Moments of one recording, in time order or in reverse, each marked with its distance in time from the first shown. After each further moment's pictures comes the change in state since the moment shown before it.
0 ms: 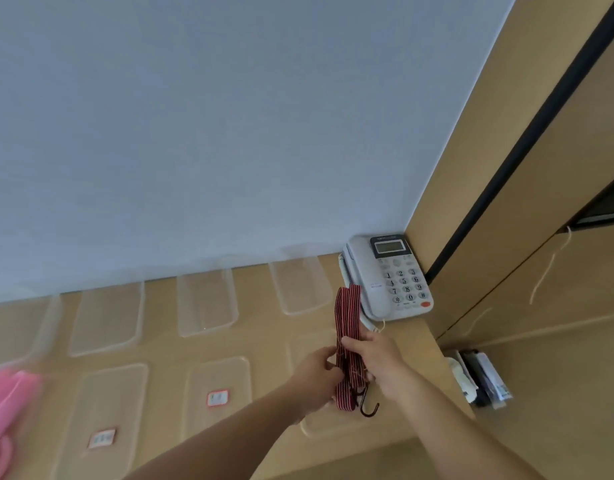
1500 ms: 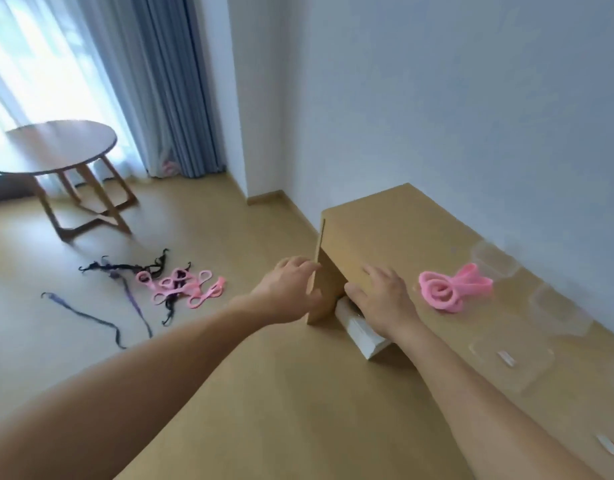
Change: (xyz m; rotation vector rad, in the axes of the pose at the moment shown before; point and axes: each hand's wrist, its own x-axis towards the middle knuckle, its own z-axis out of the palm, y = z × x) left_hand -0.580 -0.323 -0.173 0.320 1.178 -0.371; right_hand -0.414 0.104 0.463 -1.123 -0.822 -1.204
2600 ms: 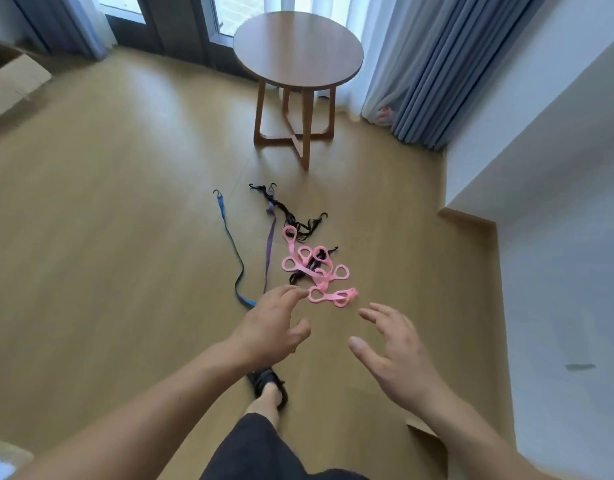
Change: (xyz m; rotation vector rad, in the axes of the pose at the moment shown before) left_hand 0.080 -0.466 -0.093 -0.434 0.288 -0.752; right_hand 0.346 -0.305 0.312 -0.125 -0.712 -0.611
